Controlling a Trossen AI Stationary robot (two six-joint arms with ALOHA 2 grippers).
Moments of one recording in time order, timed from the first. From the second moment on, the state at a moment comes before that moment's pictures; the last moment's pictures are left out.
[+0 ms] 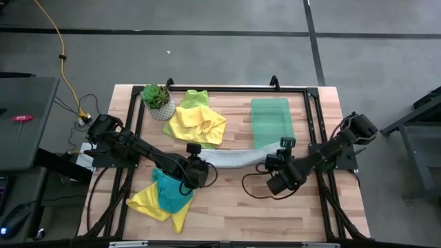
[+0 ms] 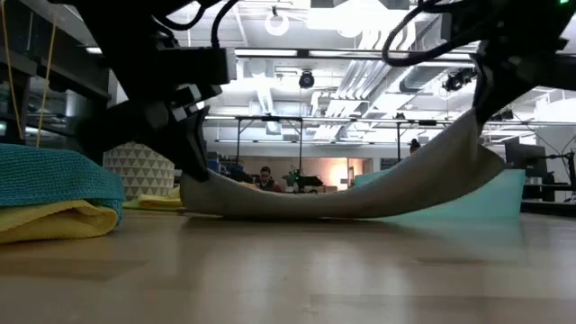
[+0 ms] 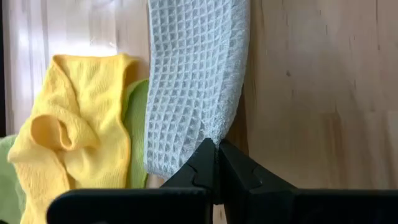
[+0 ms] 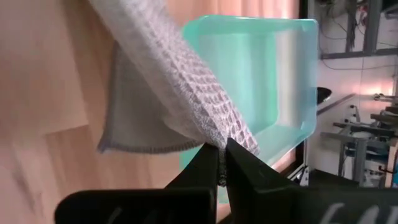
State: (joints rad) left arm -0.26 1.75 1.02 -0.59 -0.57 -0.14; right arm 0.55 1.60 1.12 -1.39 0.66 0.70
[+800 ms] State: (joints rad) left arm -0.29 1.75 1.02 -0.61 -0.45 -0.15; right arm 0.64 1.68 1.05 -1.39 0.59 0.78
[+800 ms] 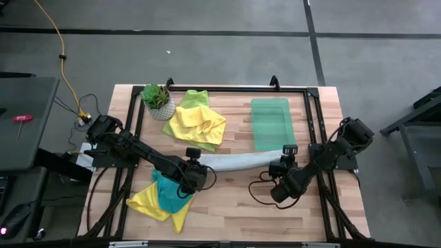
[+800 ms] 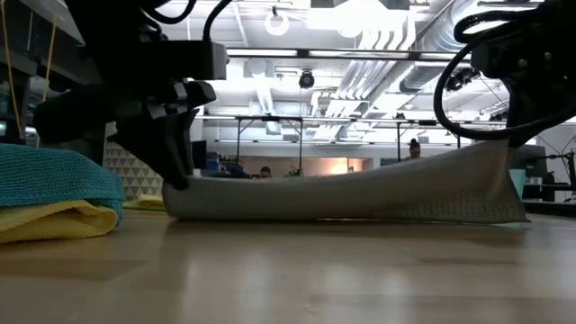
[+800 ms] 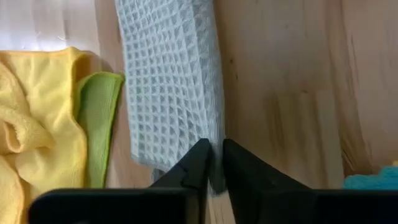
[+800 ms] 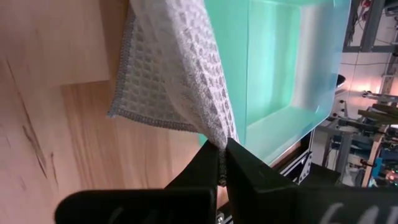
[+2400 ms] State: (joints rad) left arm -0.08 1.98 1.12 -0.21 -0.27 0.09; right arm 0.64 1.67 1.06 -1.14 0.50 0.52
